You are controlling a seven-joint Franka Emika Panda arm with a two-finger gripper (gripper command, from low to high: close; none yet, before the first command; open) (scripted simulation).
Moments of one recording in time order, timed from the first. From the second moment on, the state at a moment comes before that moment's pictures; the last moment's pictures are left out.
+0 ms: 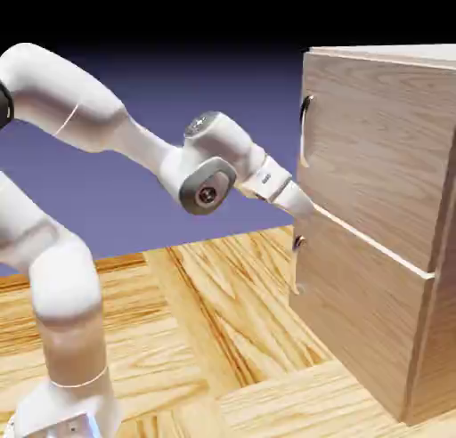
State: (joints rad) arm -0.04 -0.61 0.06 -2.79 0.12 3.02 0.68
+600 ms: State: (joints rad) arm -0.39 -0.90 0.44 -2.68 0.90 2.92 0.31
